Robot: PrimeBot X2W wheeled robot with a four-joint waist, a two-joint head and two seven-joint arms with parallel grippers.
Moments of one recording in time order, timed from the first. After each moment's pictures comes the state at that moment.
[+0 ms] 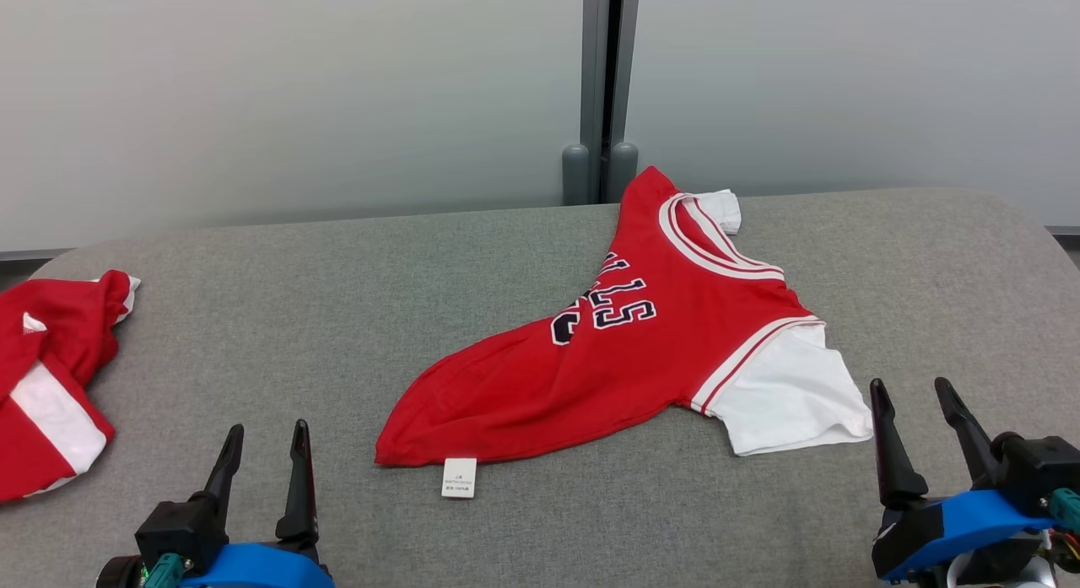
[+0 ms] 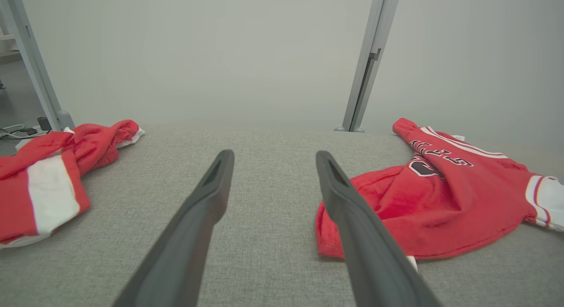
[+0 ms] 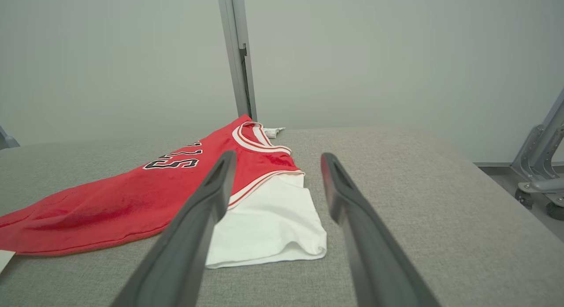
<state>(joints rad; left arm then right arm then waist) -0.02 0.17 -0.11 0.34 -0.30 -0.05 -0.26 -0.02 -0.05 -0.13 0.10 0.11 0.13 -0.05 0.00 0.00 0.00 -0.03</state>
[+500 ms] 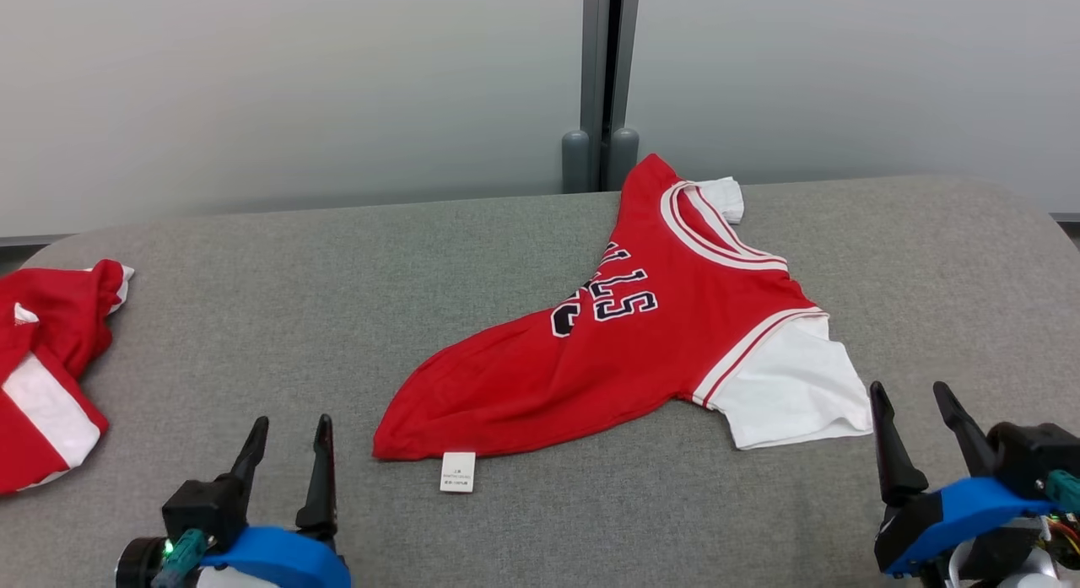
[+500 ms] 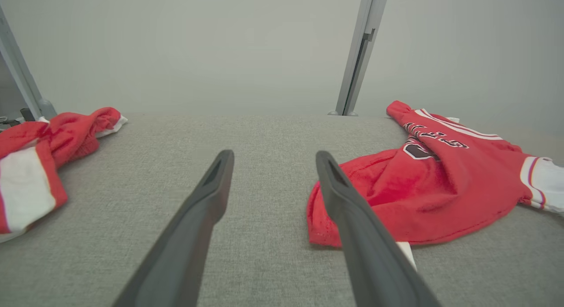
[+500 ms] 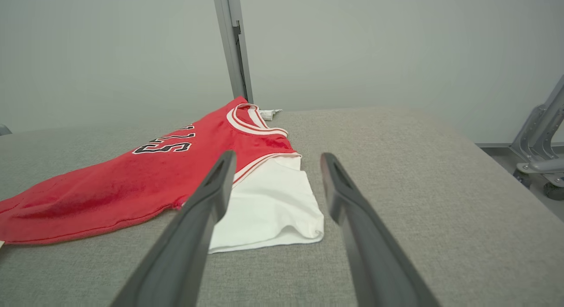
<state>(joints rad) -0.05 0.17 -0.14 0.37 -0.30 -0.07 -0.23 -0.03 -0.05 -0.15 0.12 0.11 0.13 0.00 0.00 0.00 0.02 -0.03</state>
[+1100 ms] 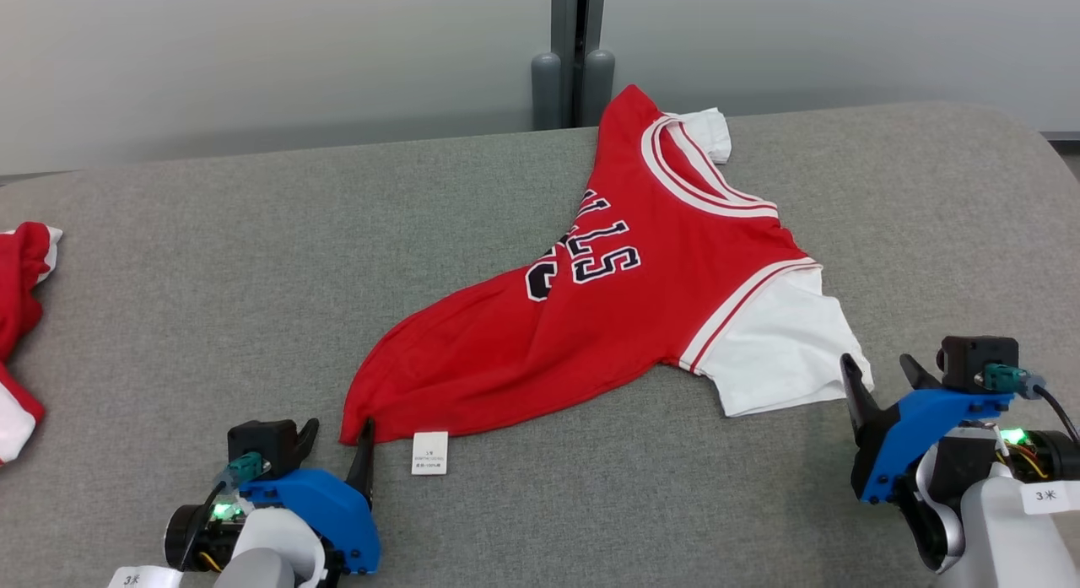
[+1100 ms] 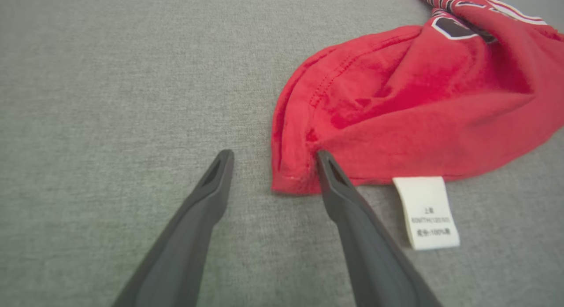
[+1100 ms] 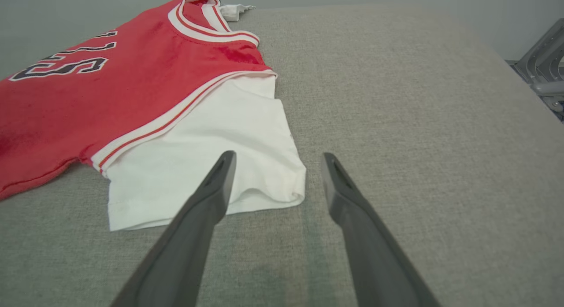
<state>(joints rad) -0.26 0.14 -0.23 0.67 -0.34 -0.09 -0.03 -0.29 -0.06 -0.17 0.41 0.05 0.13 0.22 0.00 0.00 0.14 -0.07</state>
